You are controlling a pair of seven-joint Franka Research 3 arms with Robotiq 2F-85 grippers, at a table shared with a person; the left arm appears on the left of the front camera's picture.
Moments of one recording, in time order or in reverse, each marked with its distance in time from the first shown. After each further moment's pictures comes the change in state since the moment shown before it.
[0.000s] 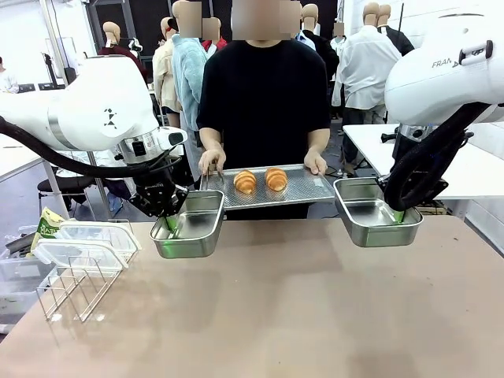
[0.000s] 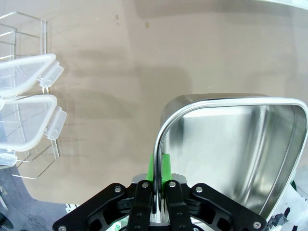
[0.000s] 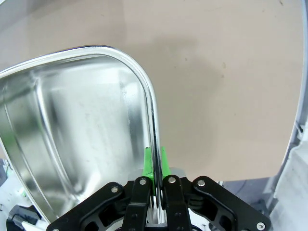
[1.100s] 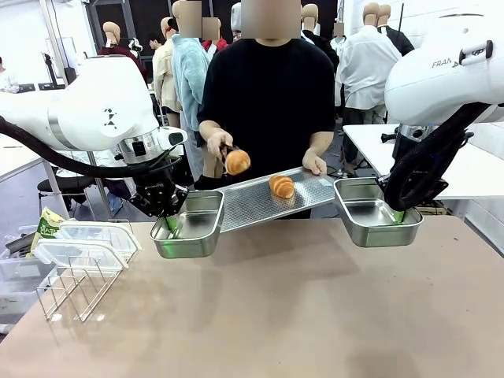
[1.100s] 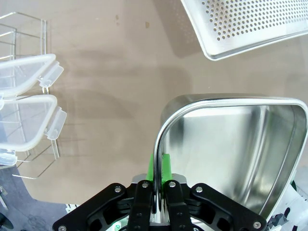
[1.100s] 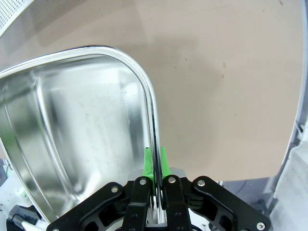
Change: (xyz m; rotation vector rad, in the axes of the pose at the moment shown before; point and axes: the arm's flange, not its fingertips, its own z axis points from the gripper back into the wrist) left arm 0.000 0.000 0.000 0.000 0.000 0.000; right arm 0.000 0.000 0.000 0.000 0.000 0.000
